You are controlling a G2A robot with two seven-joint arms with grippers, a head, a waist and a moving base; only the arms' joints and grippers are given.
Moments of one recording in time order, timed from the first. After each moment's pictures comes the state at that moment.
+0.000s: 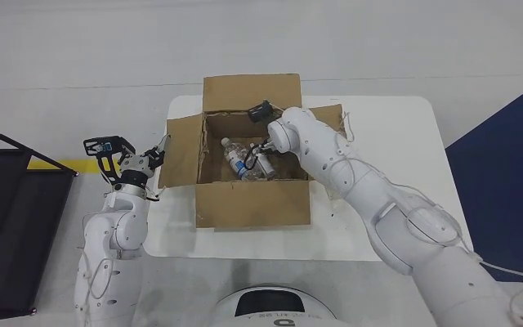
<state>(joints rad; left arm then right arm) 1.66 -1.41 -1.71 -1.87 1.16 -0.10 -0.20 -0.50 -1.53 0.47 -0.79 -0.79 0.19 1.04</state>
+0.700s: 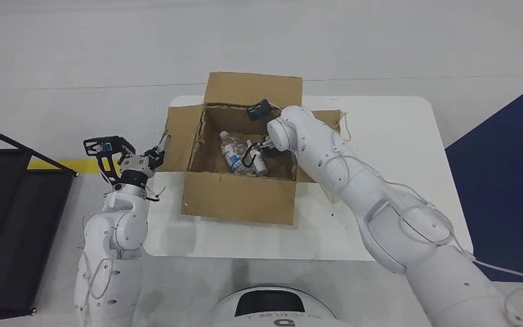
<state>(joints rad) 1.66 -1.41 -1.71 -1.87 1.16 -0.10 -0.20 -0.49 -1.58 0.51 -0.69 -0.79 0.14 0.98</state>
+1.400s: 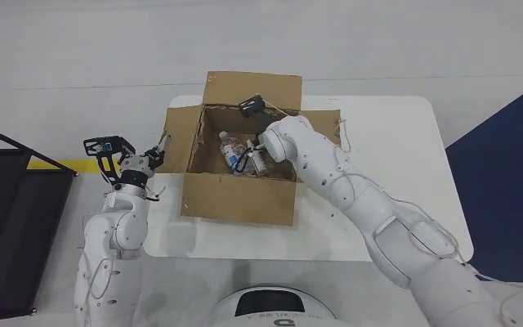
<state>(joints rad) 1.66 -1.41 -1.71 -1.87 1.16 -0.10 -0.20 -0.66 -1.49 0.64 -1.09 -1.01 0.25 0.95</state>
